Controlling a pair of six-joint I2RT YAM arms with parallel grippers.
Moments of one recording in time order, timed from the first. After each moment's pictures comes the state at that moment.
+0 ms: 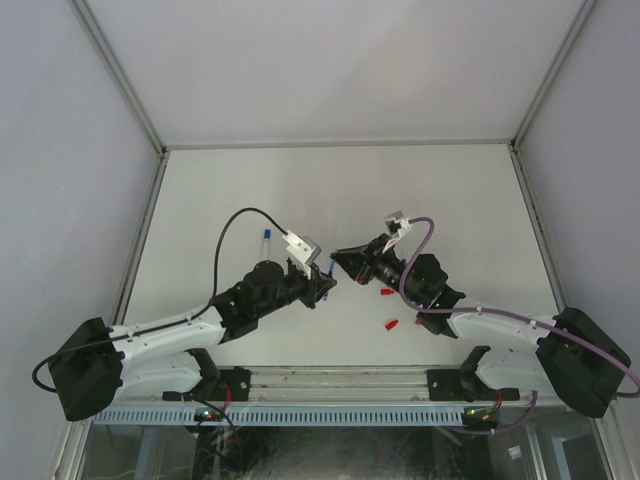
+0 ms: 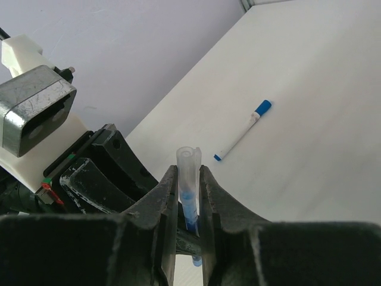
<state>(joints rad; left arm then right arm) -0.94 1.09 0.47 0.34 0.01 -0.28 0.82 1.17 0.41 0.80 -0.09 0.60</state>
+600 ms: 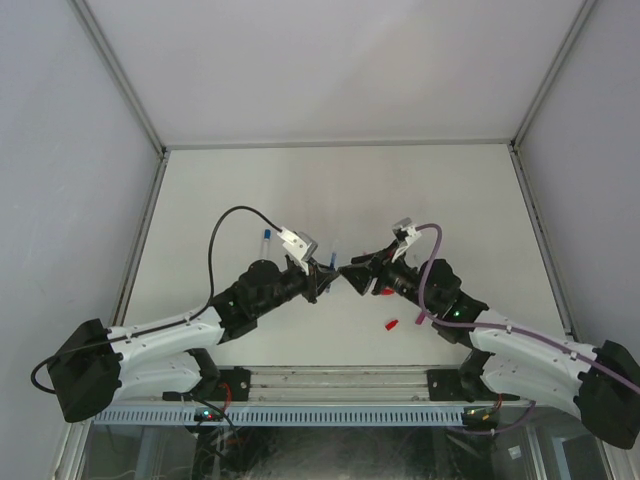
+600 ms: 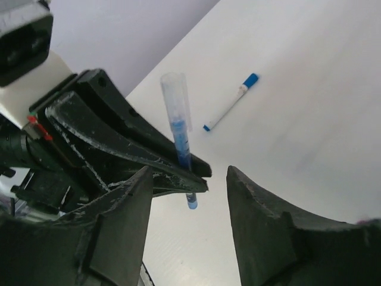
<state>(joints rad) -0.94 1.08 0.47 0.43 -0.01 -0.28 0.84 0.95 0.40 0.50 -0.08 0.53</state>
